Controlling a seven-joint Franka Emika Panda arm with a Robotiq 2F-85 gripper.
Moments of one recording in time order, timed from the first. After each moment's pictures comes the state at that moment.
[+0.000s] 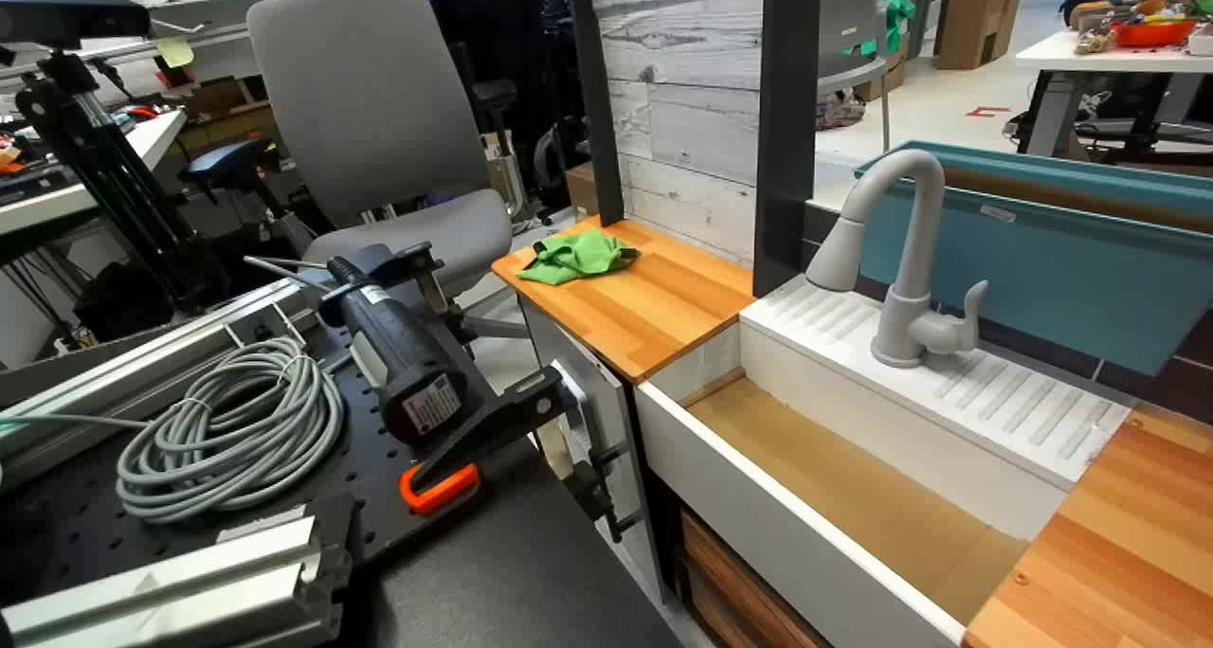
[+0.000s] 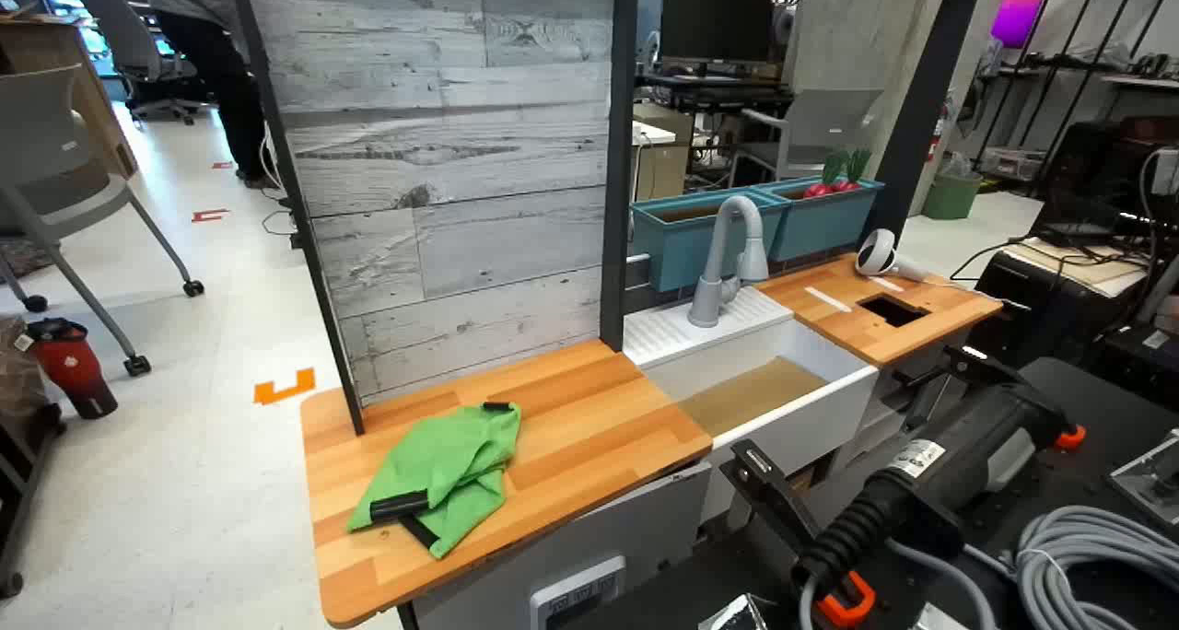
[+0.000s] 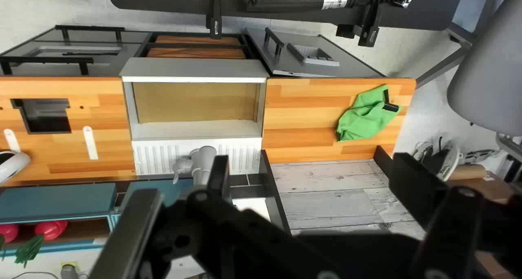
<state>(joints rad) -0.02 -0.76 -0.30 -2.57 -0.01 1.96 -0.37</state>
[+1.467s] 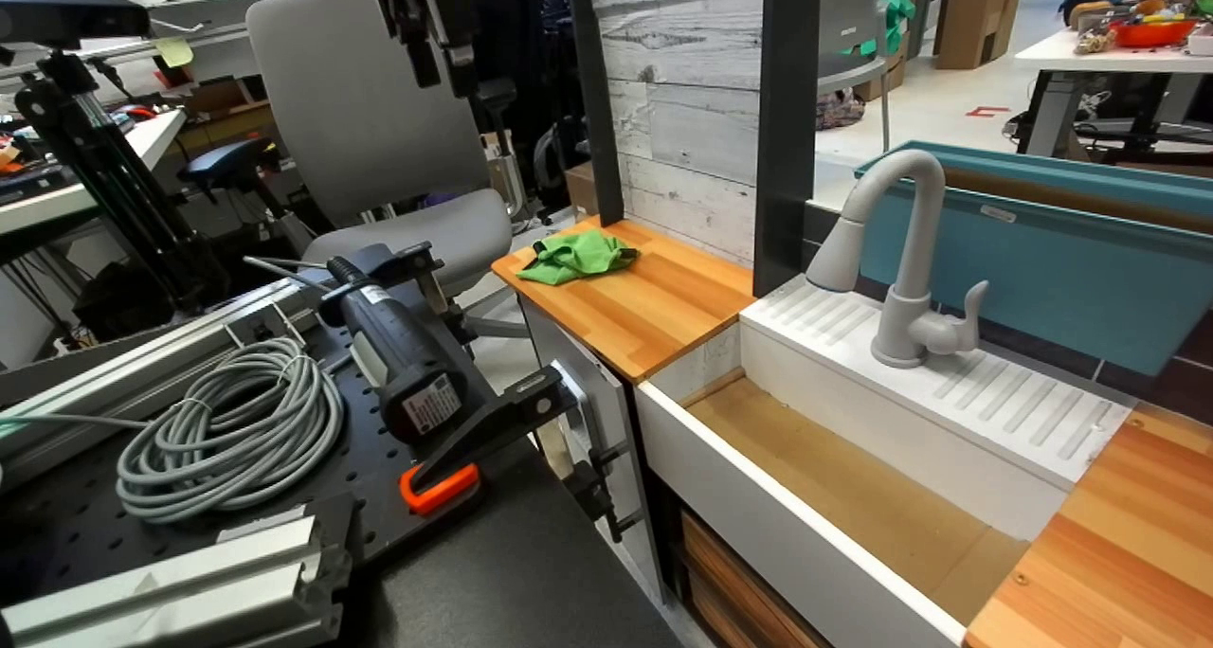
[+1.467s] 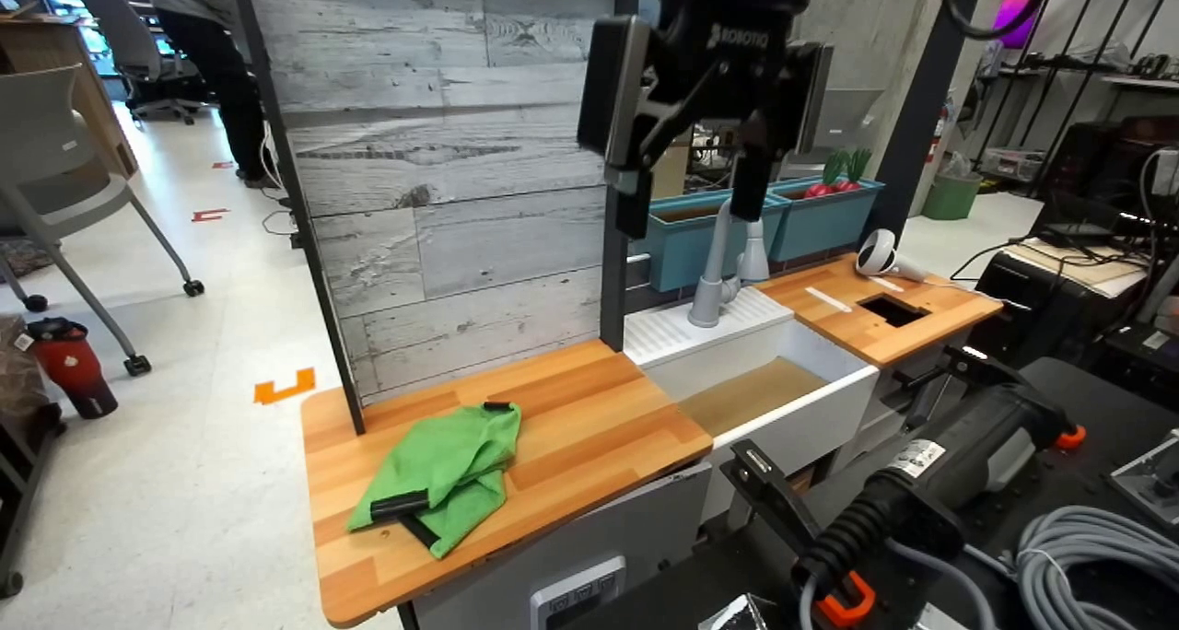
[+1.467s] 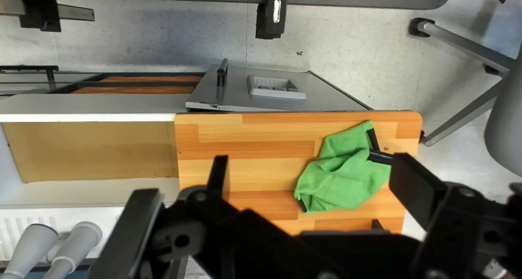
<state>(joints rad) 0.15 -0.02 0.19 -2.55 0.06 2.53 0.19</state>
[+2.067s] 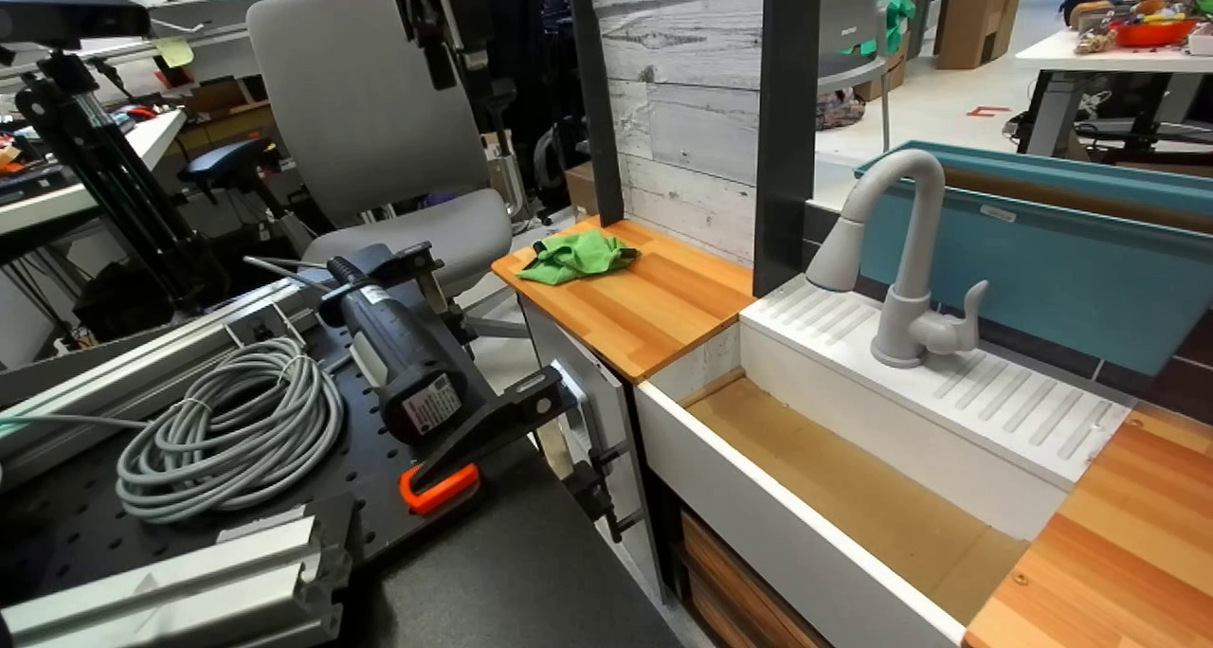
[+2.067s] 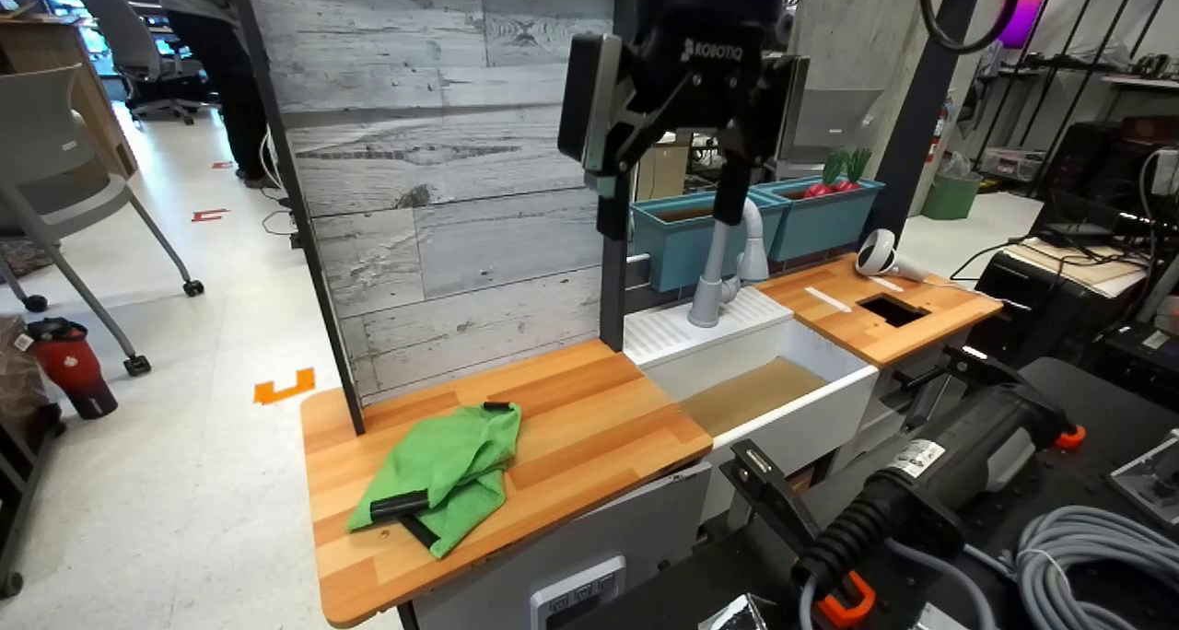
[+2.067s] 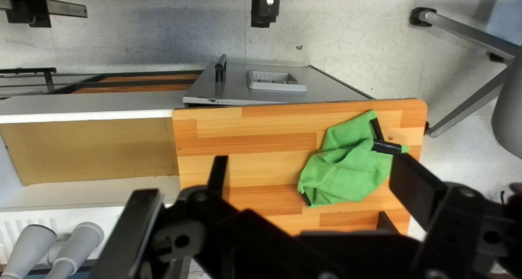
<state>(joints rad) 0.14 0.02 0.19 -2.51 0.04 2.55 0.24</state>
